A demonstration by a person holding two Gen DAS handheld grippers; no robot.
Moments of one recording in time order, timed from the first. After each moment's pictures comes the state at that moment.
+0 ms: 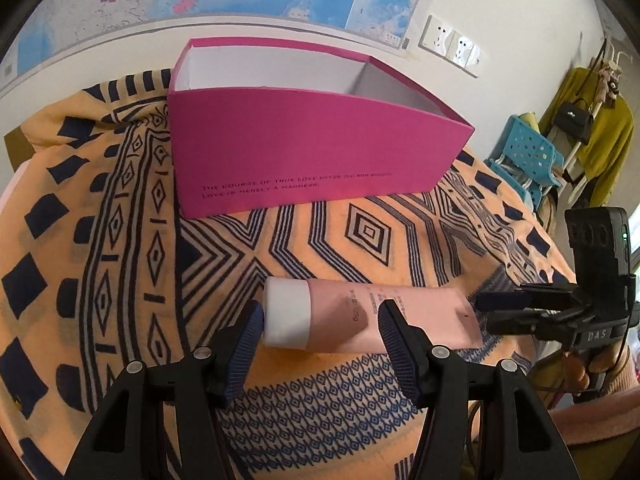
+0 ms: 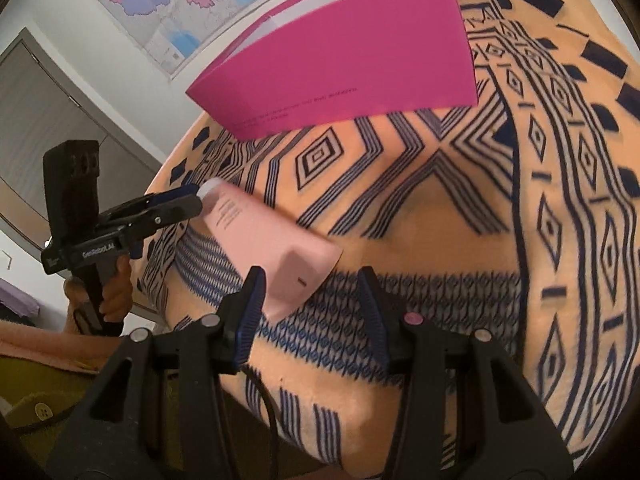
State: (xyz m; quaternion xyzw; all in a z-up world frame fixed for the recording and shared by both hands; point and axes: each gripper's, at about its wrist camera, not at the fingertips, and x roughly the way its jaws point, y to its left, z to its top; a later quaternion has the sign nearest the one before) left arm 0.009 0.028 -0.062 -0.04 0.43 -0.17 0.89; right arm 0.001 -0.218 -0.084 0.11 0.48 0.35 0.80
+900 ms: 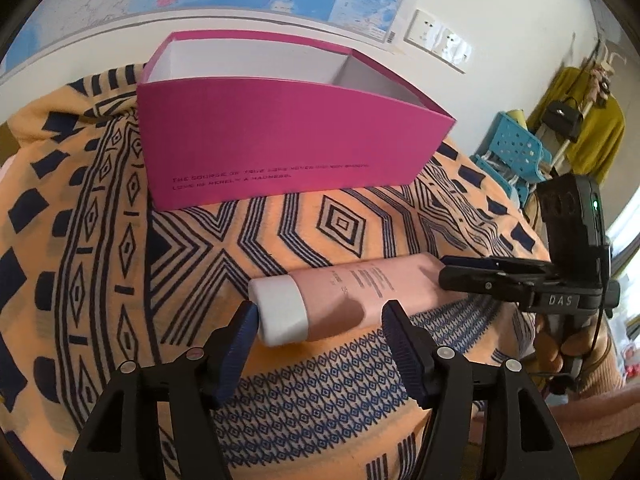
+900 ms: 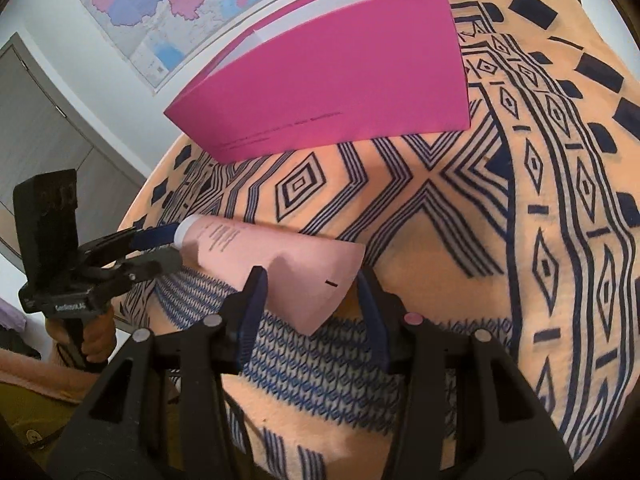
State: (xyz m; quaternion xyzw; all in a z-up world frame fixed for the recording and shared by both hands) left arm 0.008 0.017 -0.064 -0.06 0.43 -0.19 0.88; right arm 0.026 -0.211 -0.082 0.11 0.46 0.32 0.82
